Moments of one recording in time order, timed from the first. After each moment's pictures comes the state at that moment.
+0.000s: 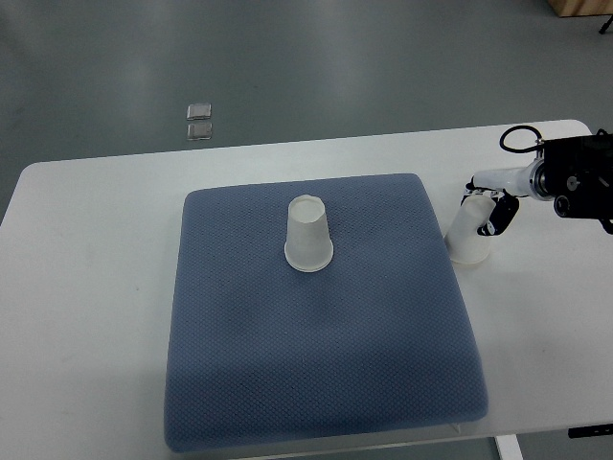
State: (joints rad) left arm -0.01 0.00 0.07 -0.31 0.13 -0.01 0.13; right arm 1.56 -0.48 -0.90 1.11 -0.59 -0.03 0.00
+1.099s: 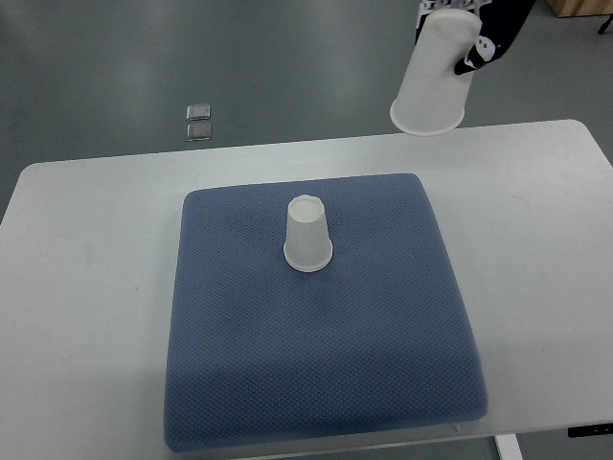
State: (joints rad) left arm -0.01 0.00 0.07 -0.32 0.13 -0.01 0.13; right arm 2.52 -0.50 -0.93 1.42 -0.39 0.48 0.00
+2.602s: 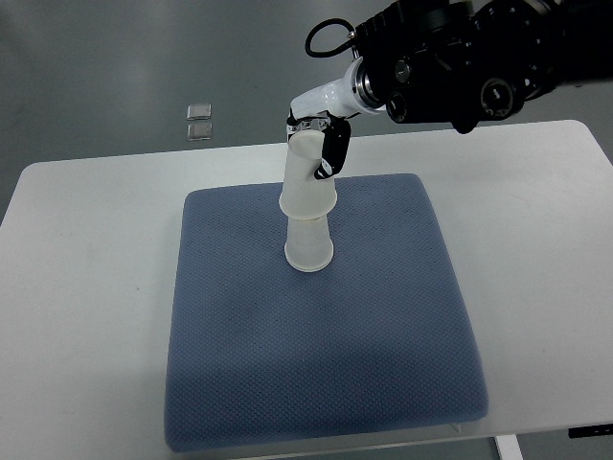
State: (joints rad) left arm -0.01 0.00 0.06 -0.32 0.13 -0.01 0.13; right arm 2.13 -0.05 -0.94 1.24 -0.24 0.12 0.00
